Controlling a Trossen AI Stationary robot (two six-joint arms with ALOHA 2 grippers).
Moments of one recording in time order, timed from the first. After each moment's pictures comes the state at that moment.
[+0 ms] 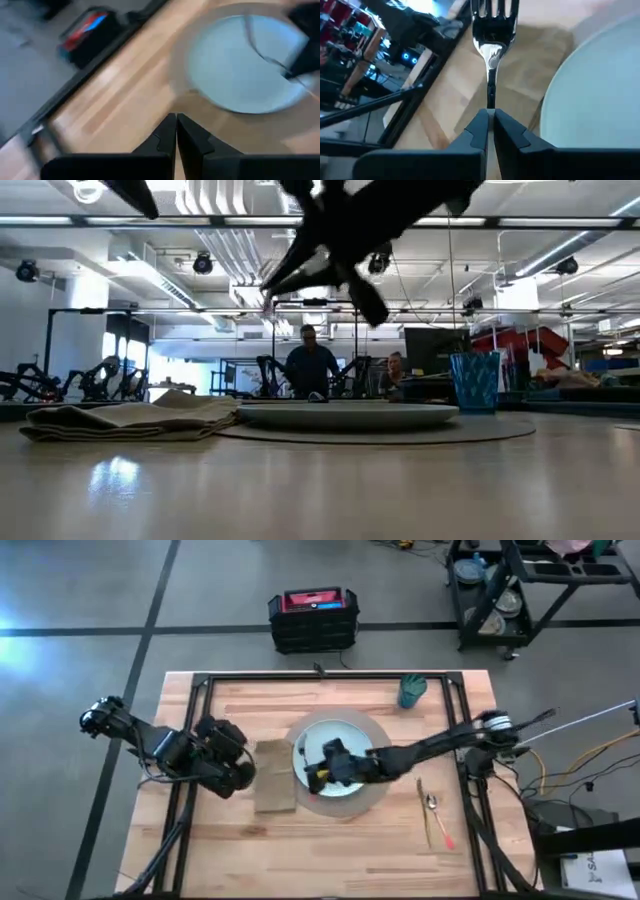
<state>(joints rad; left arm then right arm) -0.48 1.23 1.34 -1.58 -0.80 -1.20 0.16 1.87 1.22 0.14 0.31 1.11</state>
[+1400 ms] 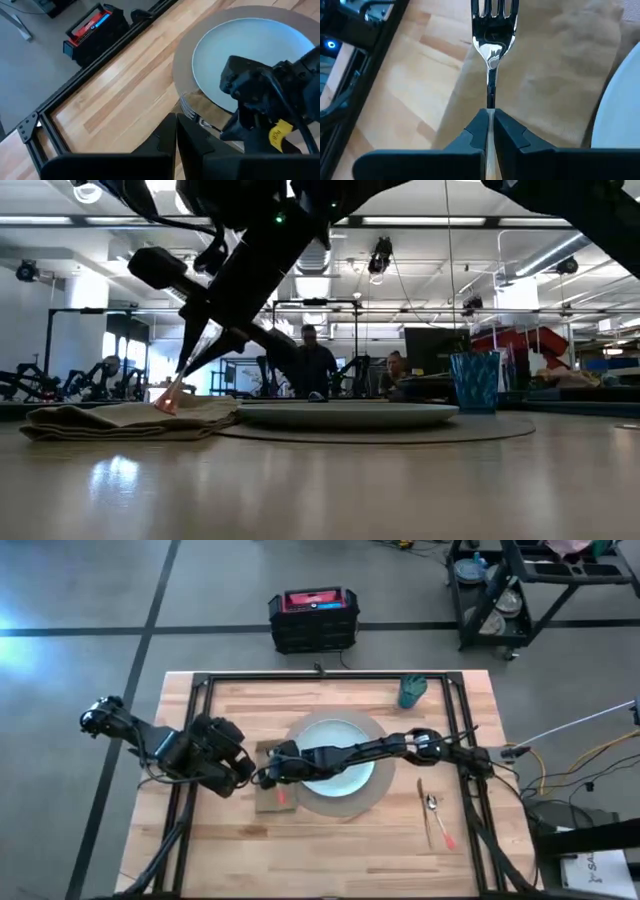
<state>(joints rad) -0.48 1.22 1.31 -1.50 -0.80 -1.16 0.09 2.41 2.04 -0.46 0.27 1.20</state>
